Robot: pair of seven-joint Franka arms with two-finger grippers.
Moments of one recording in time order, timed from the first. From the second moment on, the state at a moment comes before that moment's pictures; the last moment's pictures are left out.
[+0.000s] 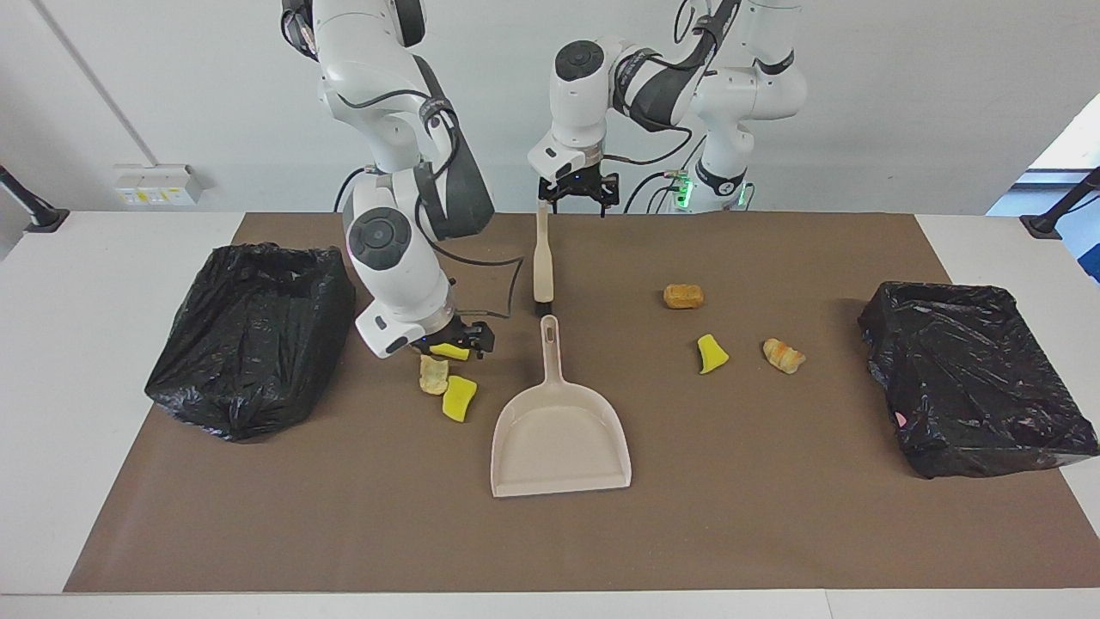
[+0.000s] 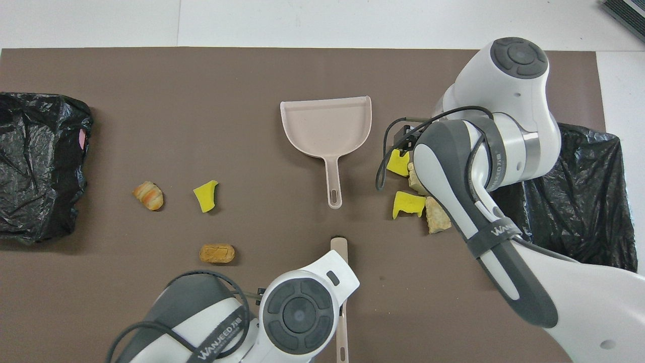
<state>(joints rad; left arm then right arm) -0.07 -0.13 -0.88 -2.16 -0.16 1.96 -0.67 0.33 0.44 -0.04 -1.52 0.15 1.81 0.37</state>
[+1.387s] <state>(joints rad) -0.07 0.02 -1.01 -2.27 -0.20 2.23 -0.81 0.51 0.51 0.00 -1.51 0.17 1.93 0.50</state>
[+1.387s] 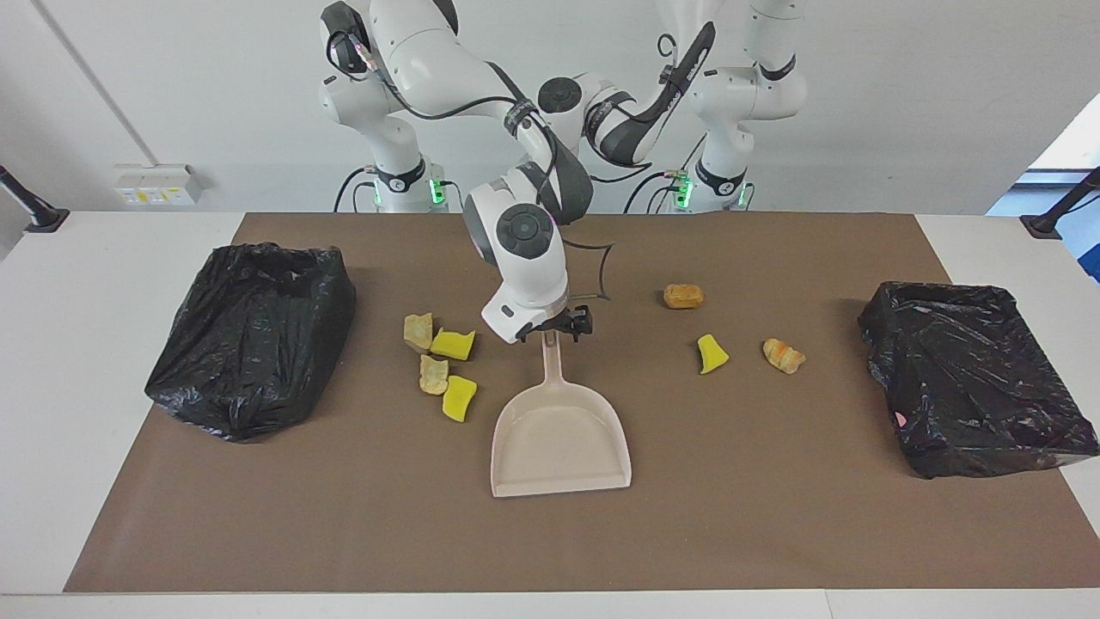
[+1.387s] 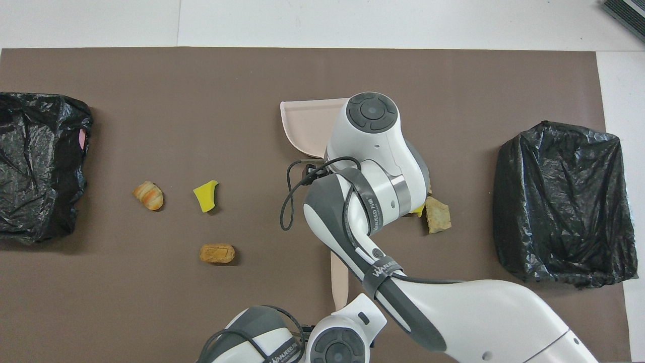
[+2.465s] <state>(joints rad) -0.09 0.02 -1.01 -2.27 -0.20 2.22 -0.81 0.47 0.52 0.00 -1.50 0.17 1.91 0.46</state>
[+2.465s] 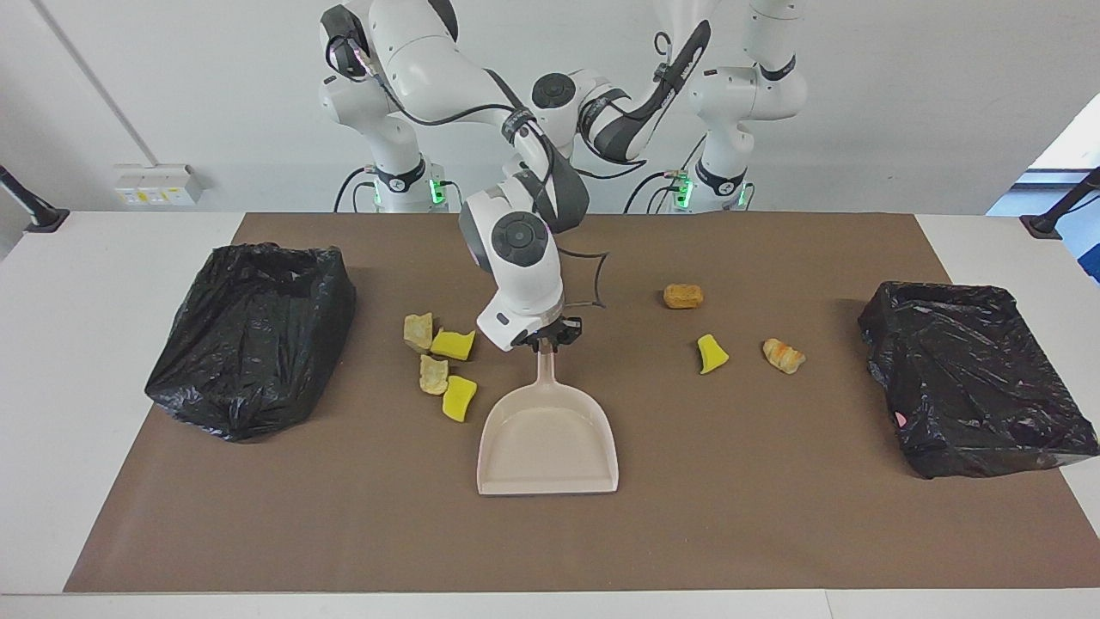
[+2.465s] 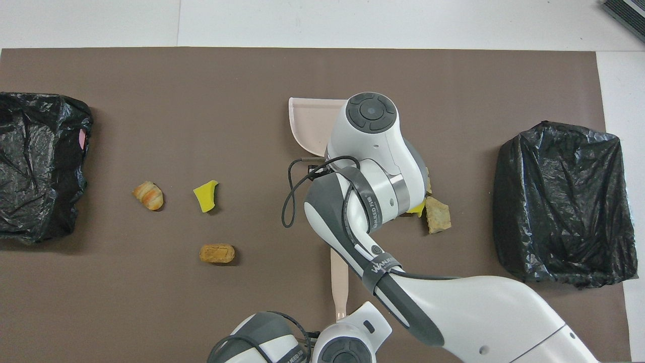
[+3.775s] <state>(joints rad) -0.09 -0.05 -0.78 -2.15 -0.15 1.89 -0.74 0.17 0.17 -0.02 -1.61 0.20 1.54 -0.28</state>
